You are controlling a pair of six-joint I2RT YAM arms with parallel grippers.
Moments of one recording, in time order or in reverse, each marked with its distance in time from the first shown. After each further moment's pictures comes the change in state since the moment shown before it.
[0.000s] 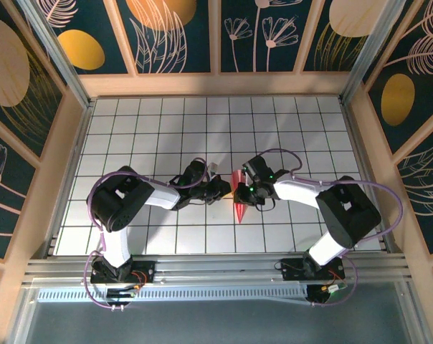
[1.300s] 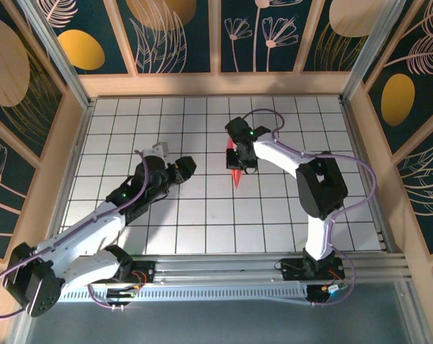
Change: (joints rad) left arm 0.080 -0.859 -0.084 -0.635 -0.575 0.308; right arm -0.048 0.349 0.715 -0.479 0.256 -0.138
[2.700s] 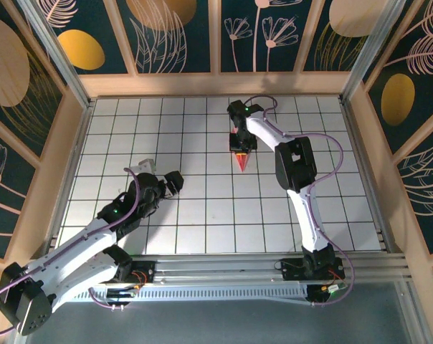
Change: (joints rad) left arm 0.000 -0.163 -0.164 -0.106 -0.150 0.022; right arm -0.129 0.463 0.583 -0.296 0.029 -0.096
